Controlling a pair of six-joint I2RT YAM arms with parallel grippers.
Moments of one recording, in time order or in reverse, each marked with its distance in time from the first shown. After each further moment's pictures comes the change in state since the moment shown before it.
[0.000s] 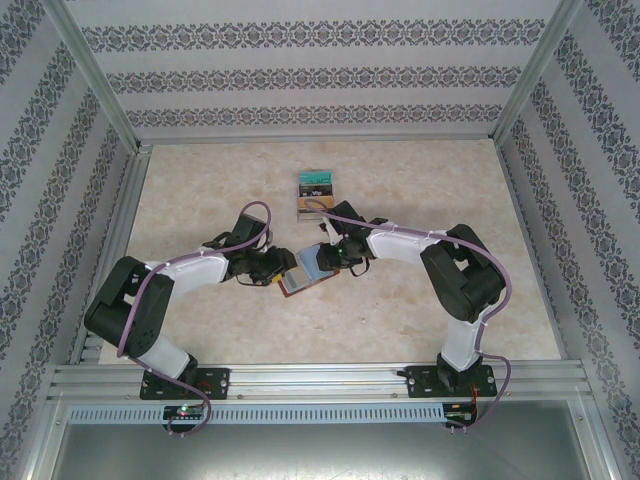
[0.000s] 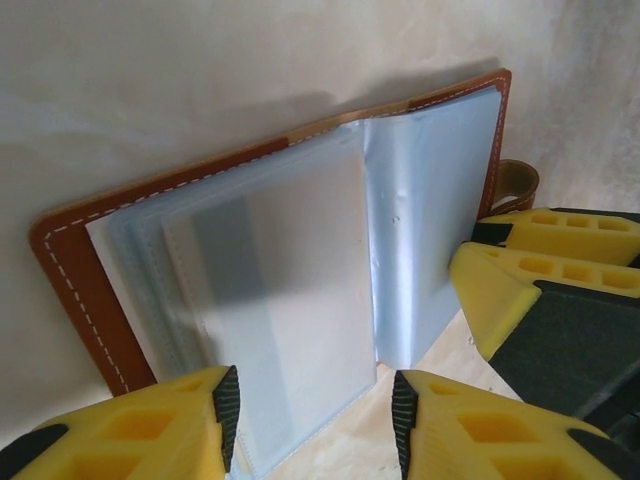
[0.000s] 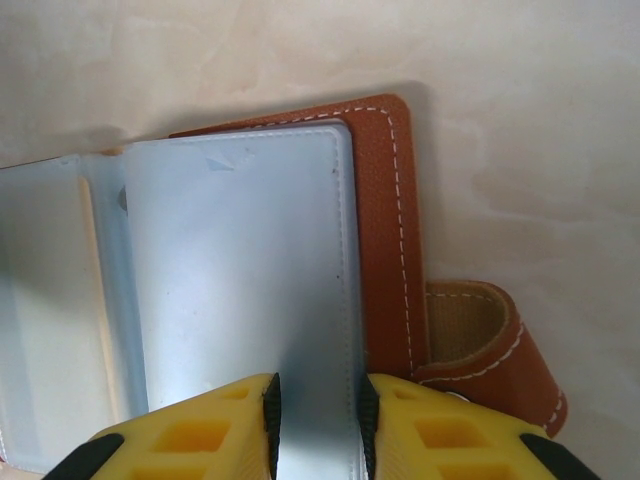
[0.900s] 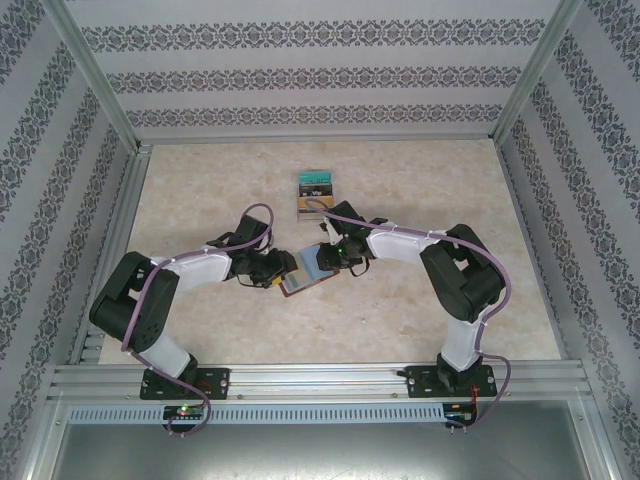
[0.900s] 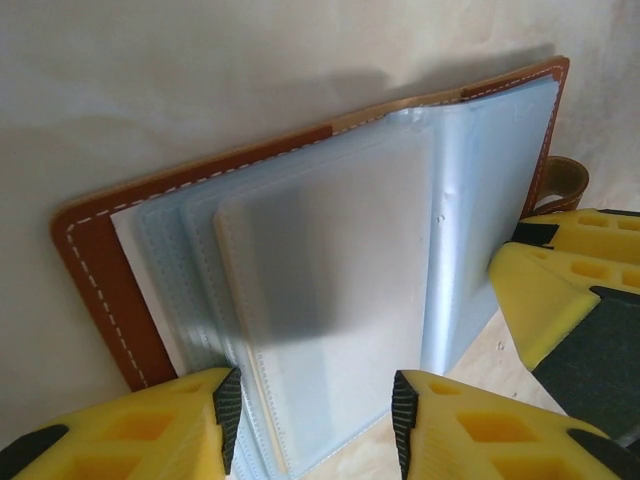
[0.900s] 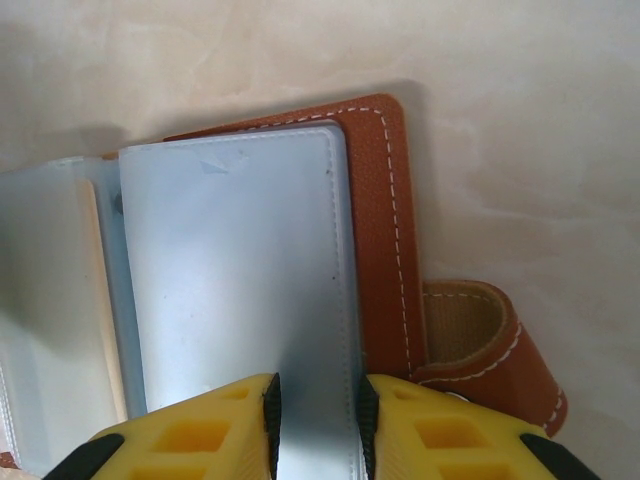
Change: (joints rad) left arm -0.006 0.037 0.010 -0.009 0.000 0.002; right arm 0.002 0.003 0.000 0.001 0.001 0.018
